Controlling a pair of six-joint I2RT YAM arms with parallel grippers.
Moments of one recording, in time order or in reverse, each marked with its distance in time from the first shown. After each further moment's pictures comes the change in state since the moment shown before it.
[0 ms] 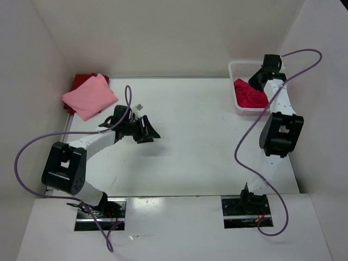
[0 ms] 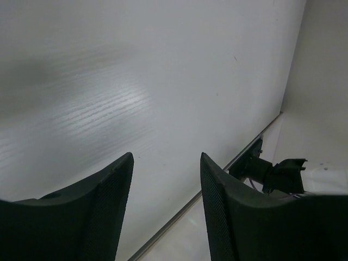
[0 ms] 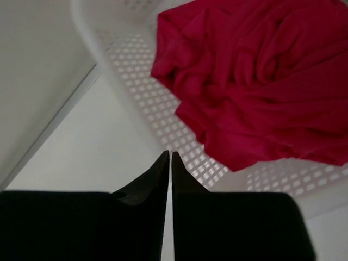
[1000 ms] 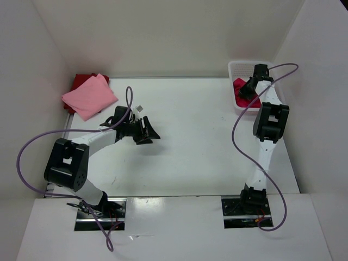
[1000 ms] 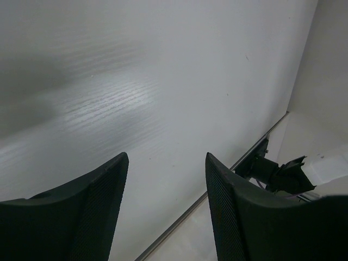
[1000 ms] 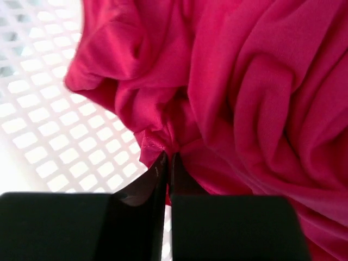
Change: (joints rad) left arm 0.014 0.051 0.000 0.003 0.021 0.034; right arm -0.036 0.481 0.308 -0.095 -0.169 -0.006
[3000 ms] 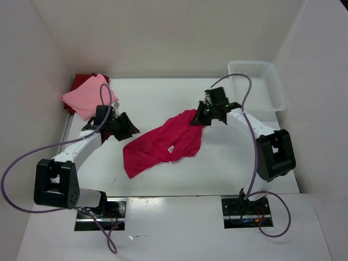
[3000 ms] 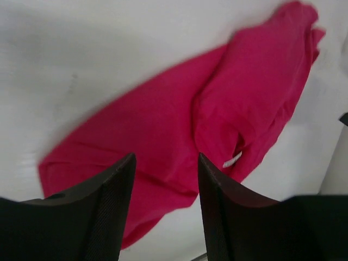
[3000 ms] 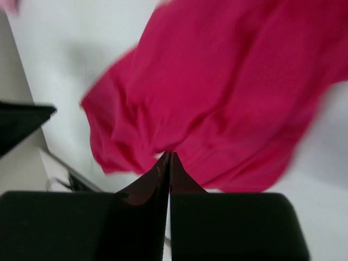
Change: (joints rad) left arm 0.220 -0.193 -0.022 -0.142 -0.267 0.040; right arm 0.456 -0.757 -0.911 0.267 -0.268 -0.005
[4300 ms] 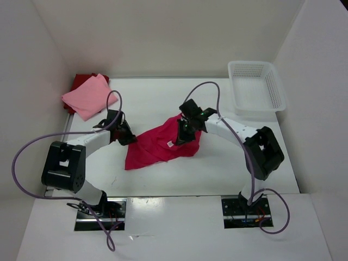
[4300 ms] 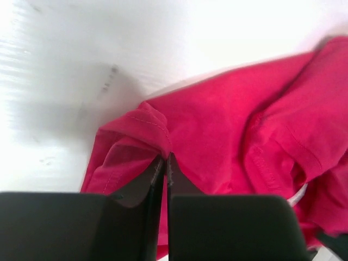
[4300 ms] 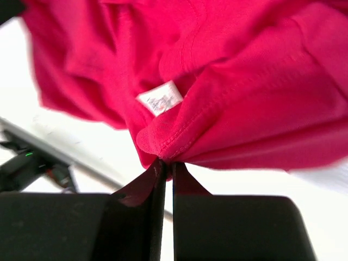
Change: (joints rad) left arm -0.134 0.155 -0.032 0.034 -0.195 -0.087; right arm 0.394 0.108 0.055 -0.212 0.158 -0.008
